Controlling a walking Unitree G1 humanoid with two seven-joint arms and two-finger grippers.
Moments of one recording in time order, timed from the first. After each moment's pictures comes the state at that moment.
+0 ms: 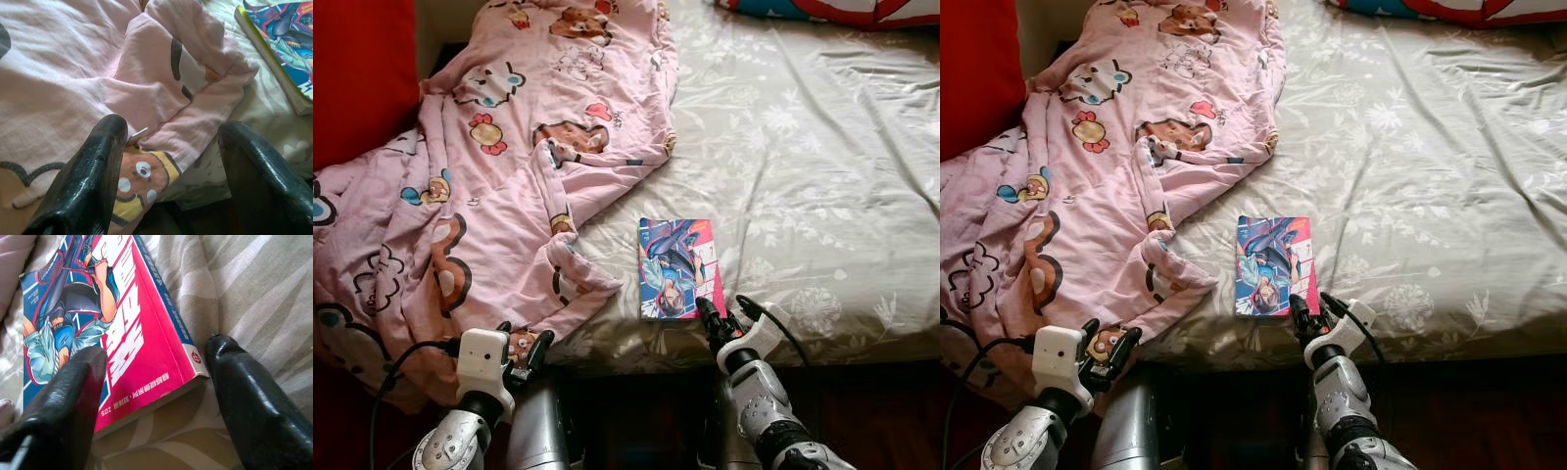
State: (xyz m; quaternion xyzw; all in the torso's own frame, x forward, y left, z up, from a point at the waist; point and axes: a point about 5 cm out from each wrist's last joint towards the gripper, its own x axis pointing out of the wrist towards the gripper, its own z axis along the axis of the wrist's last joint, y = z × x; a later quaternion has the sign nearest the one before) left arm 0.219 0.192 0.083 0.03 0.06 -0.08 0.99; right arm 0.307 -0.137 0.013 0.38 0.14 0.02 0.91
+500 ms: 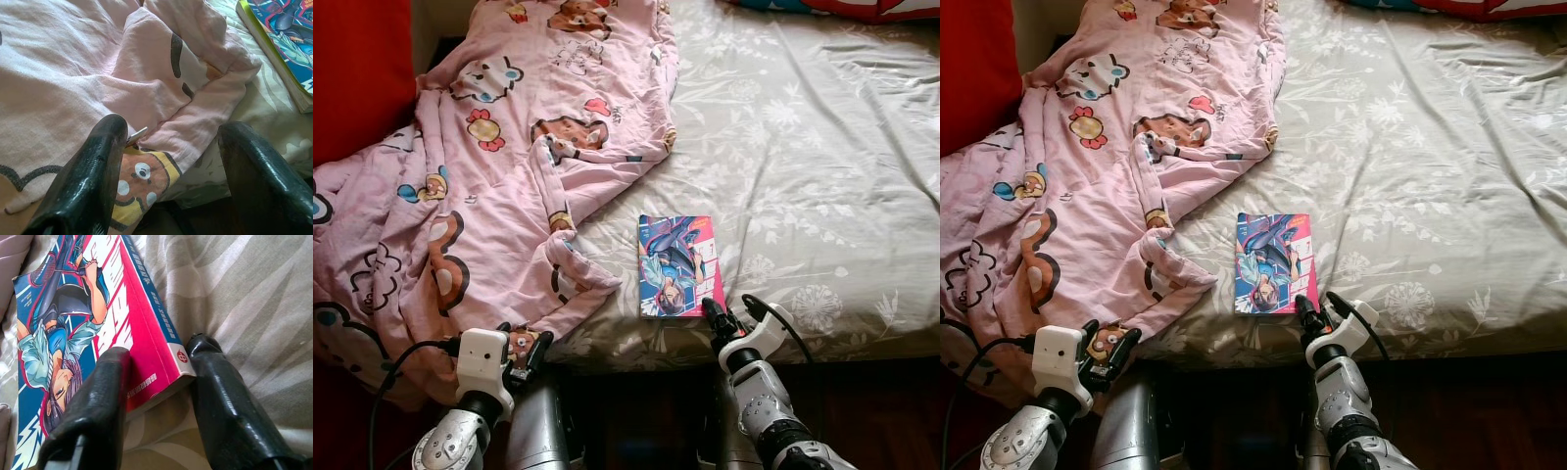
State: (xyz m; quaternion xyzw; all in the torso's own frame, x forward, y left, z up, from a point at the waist) left arm 0.221 0.192 0.085 0.03 0.05 -0.08 0.99; right arm 0.307 -0.138 0.014 0.39 0.14 0.02 0.91
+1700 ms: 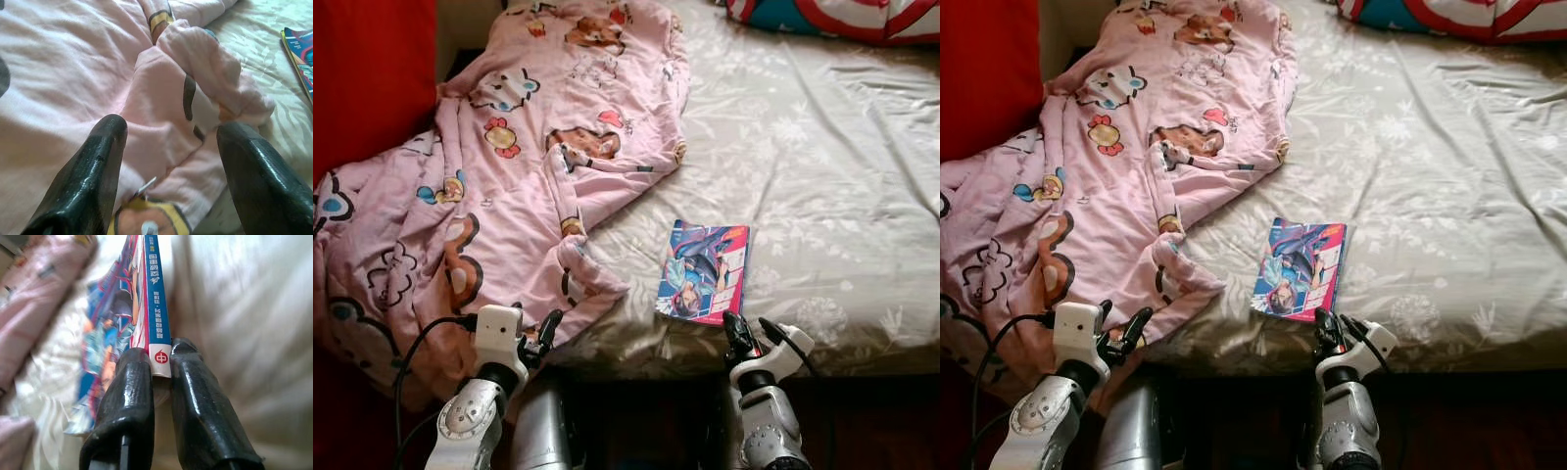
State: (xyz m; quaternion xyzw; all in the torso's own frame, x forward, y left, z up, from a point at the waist) left arm 0.260 0.183 0.081 0.02 0.03 -0.08 1.00; right arm 0.285 -0.154 0.018 0.35 0.04 0.00 0.93
